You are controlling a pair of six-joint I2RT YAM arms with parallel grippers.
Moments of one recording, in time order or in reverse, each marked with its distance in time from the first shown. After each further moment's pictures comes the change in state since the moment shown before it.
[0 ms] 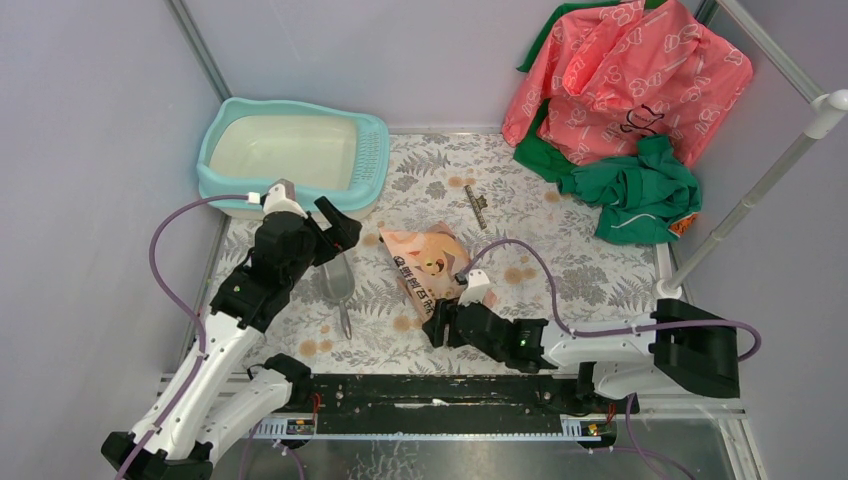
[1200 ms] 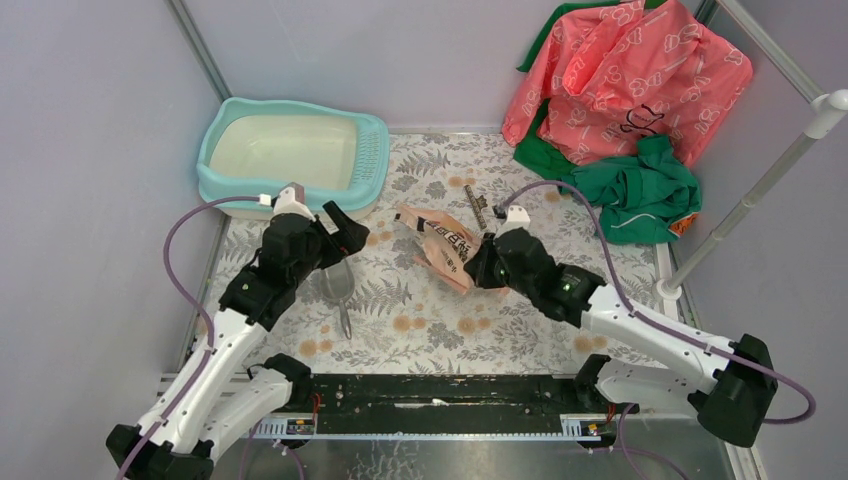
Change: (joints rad) left arm 0.005 0.004 -0.056 0.048 0.063 0.000; right arm -0.372 -0.205 0.301 -0.463 -0.188 -0.142
